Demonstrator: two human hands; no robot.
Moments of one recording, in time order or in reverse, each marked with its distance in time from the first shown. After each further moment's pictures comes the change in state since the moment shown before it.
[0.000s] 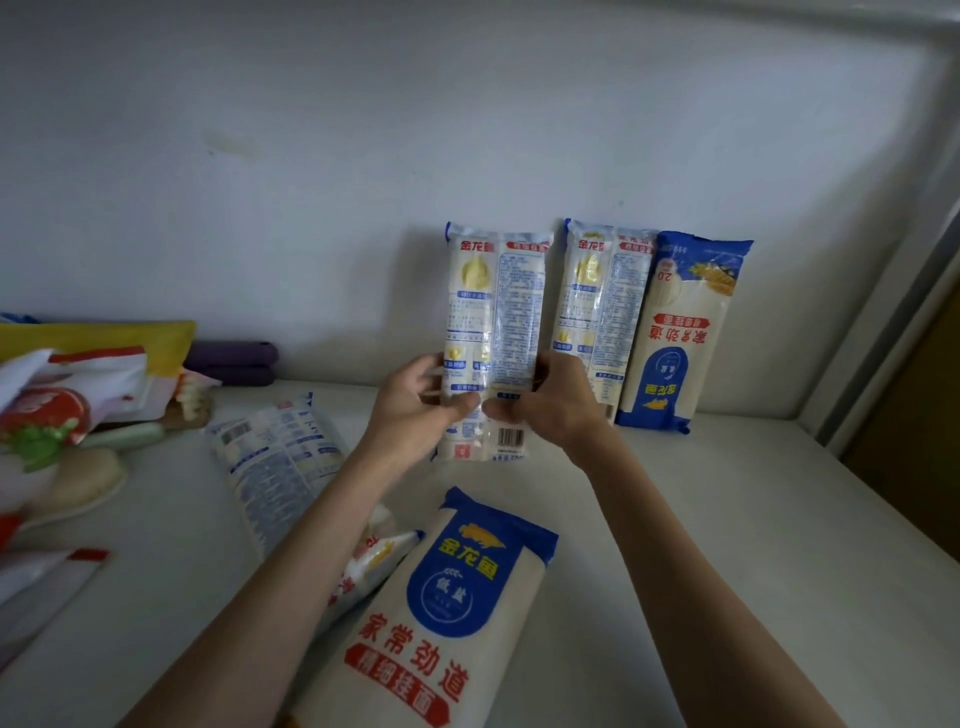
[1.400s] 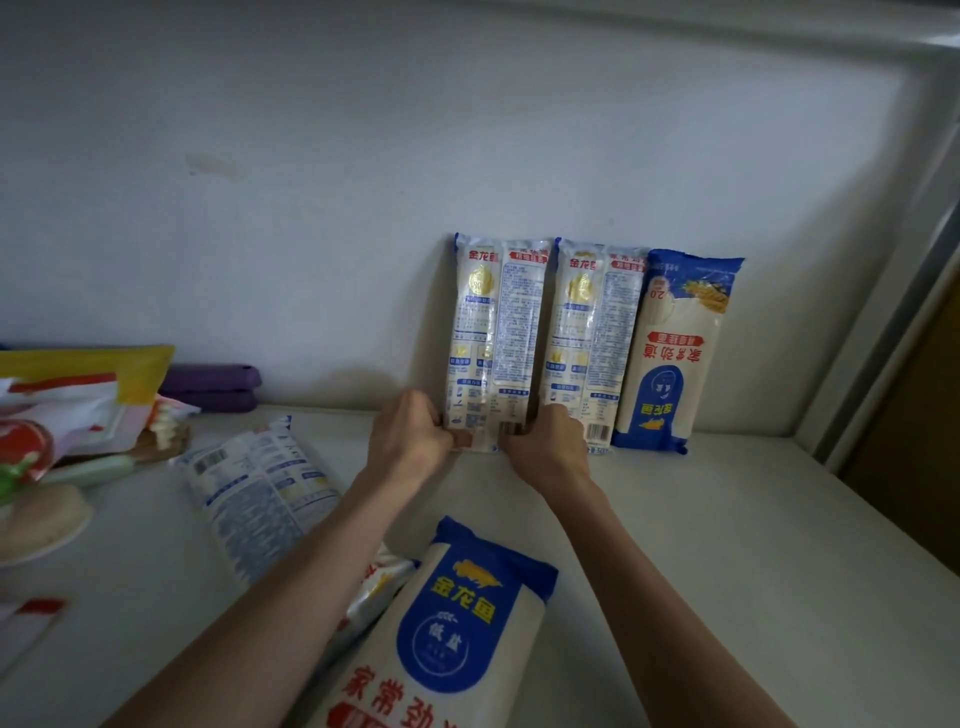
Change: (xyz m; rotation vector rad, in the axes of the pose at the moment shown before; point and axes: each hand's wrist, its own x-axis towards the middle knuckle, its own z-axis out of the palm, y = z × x) left_hand 0.044 -0.030 0.016 0.594 0.116 -0.050; right_hand 0.006 0.026 0.022 -0.279 0.189 0.255
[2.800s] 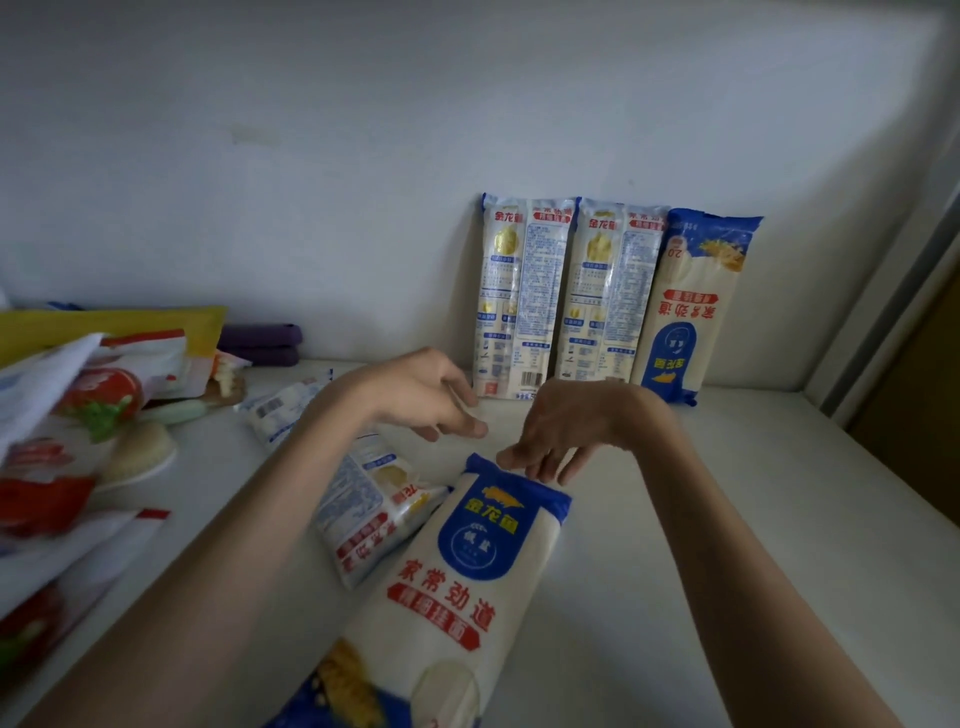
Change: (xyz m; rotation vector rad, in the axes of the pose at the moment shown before) left_hand -0.046 0.024 -0.092 0.000 -0.676 0.038; right_hand -0.045 -0.035 -0.063 -0.294 -0.897 -0.040
